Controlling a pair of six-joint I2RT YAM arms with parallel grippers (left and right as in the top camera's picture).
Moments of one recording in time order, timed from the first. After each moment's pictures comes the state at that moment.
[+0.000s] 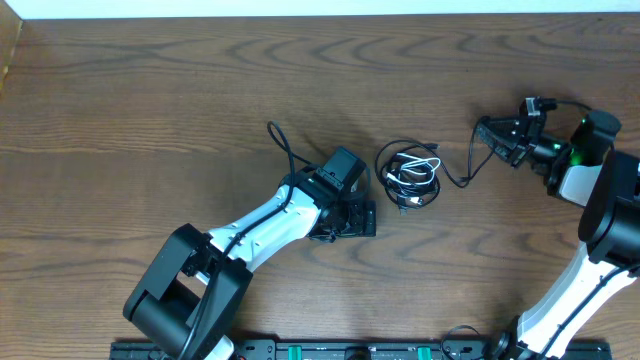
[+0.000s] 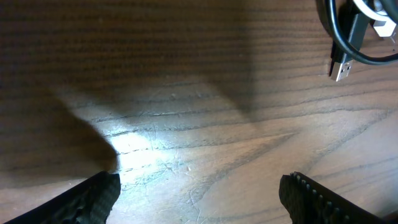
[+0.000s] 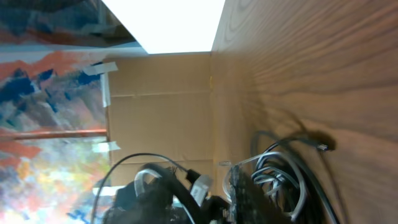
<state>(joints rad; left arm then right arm) -0.67 1.74 0.98 -0.55 0.31 -0.67 -0.39 2.16 0.96 0.77 -1.52 1.16</state>
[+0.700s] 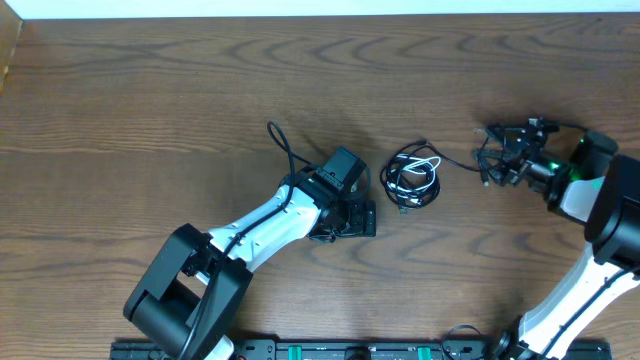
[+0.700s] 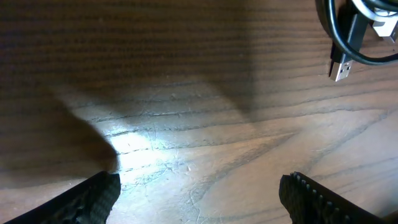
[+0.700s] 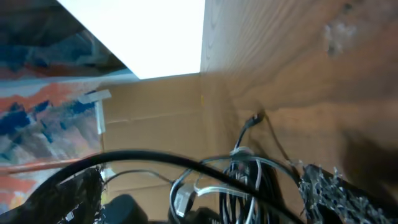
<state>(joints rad) -0.67 1.74 0.98 -0.55 0.31 -0.67 -0.45 2.17 0.85 0.68 -1.44 1.05</state>
